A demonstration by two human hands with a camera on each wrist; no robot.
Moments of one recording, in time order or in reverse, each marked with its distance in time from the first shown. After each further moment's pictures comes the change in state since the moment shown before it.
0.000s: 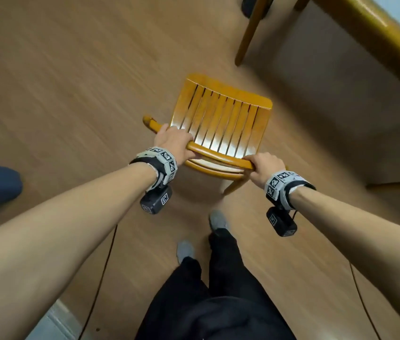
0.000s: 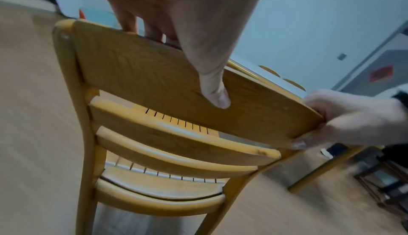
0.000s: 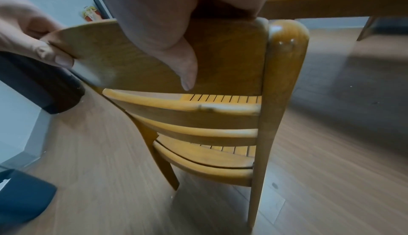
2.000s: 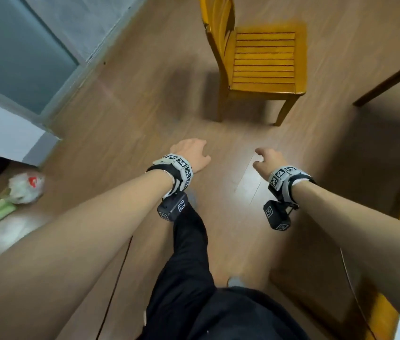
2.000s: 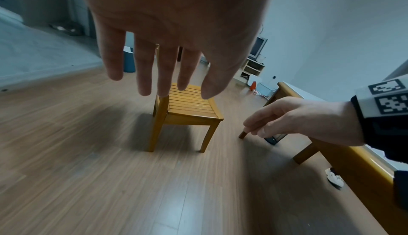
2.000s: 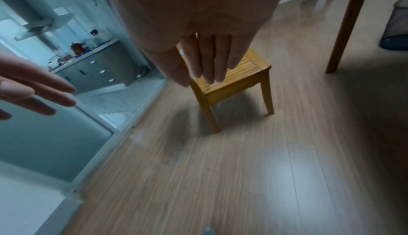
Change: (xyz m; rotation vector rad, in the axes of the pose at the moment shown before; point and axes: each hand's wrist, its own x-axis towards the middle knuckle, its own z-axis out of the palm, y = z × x) left_hand -0.035 0.856 0.081 -0.732 0.113 -1.333; right_hand -0.108 0.597 0.017 -0.322 -0.252 -0.918
